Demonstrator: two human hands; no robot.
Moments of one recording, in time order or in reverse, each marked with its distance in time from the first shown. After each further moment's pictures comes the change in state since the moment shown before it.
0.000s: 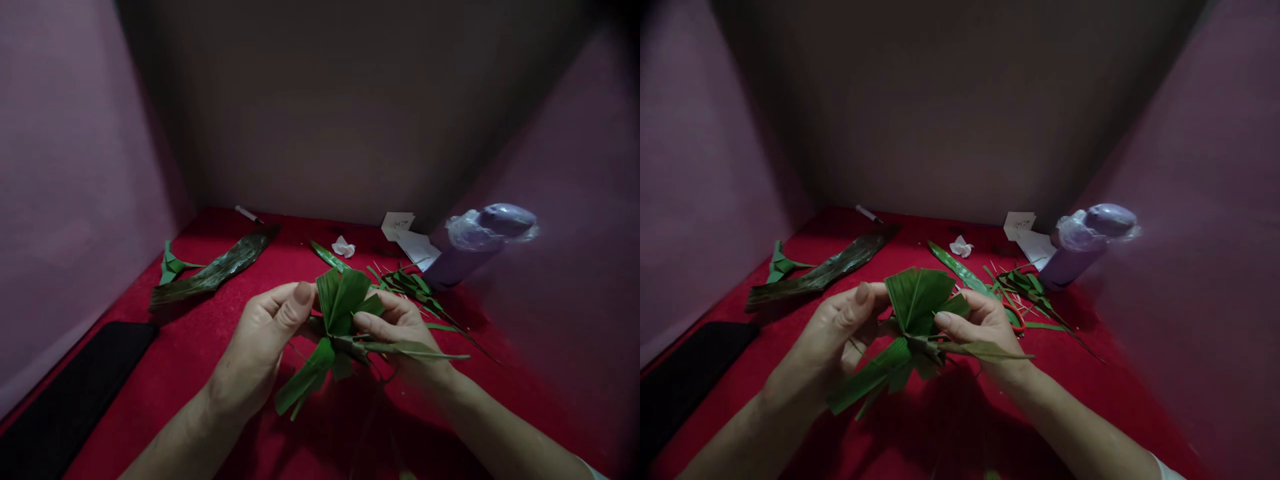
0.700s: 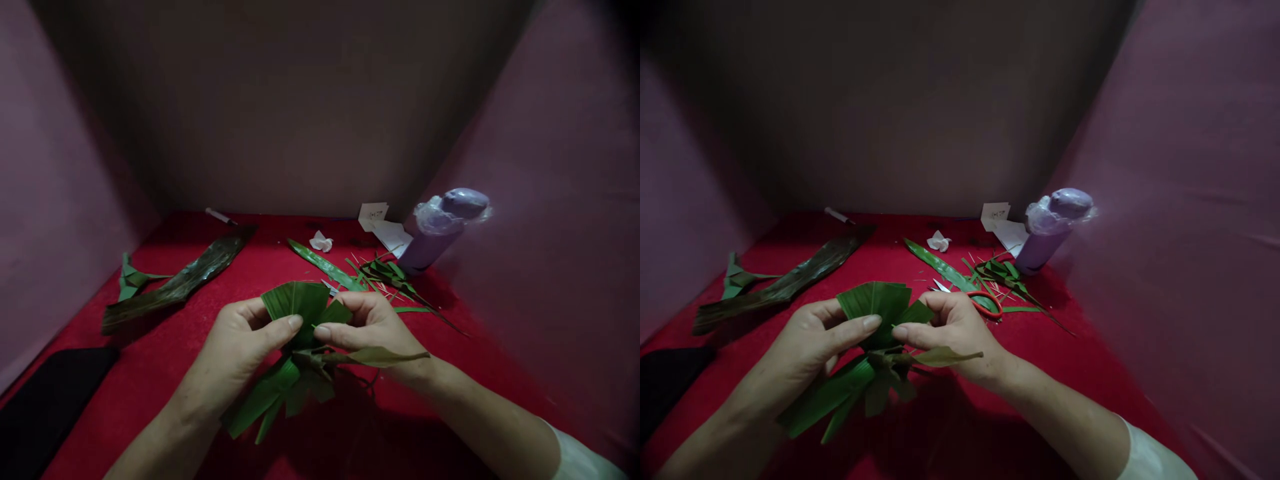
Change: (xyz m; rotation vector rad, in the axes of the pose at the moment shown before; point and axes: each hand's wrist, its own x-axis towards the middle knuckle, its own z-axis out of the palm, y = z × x) left_hand 0.008 -0.008 -0.002 0.177 0.093 -0.199; right_hand -0.006 -0.009 -0.002 0.036 -0.147 0.146
